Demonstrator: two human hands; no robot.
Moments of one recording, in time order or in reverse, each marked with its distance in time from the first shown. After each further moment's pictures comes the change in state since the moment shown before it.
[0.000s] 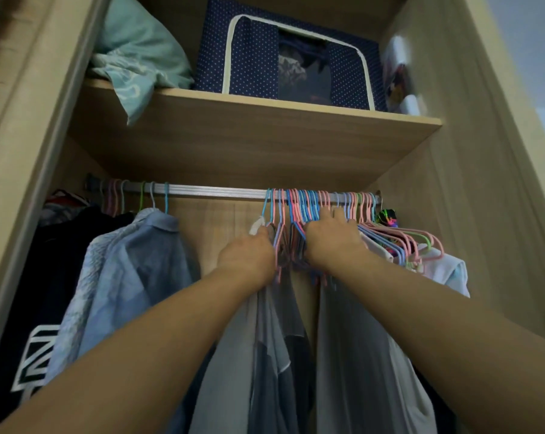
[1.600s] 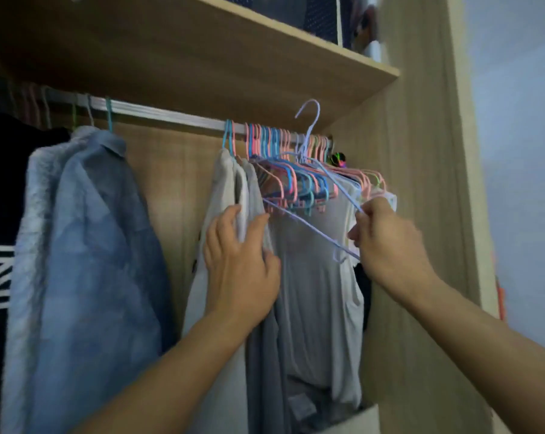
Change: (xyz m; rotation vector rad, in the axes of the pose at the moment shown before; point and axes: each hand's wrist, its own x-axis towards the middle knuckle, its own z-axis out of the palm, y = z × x) left_hand -0.123 -0.011 0.090 -0.581 0.554 0.230; right_hand -0.180 0.041 0.007 0.432 0.343 0.279
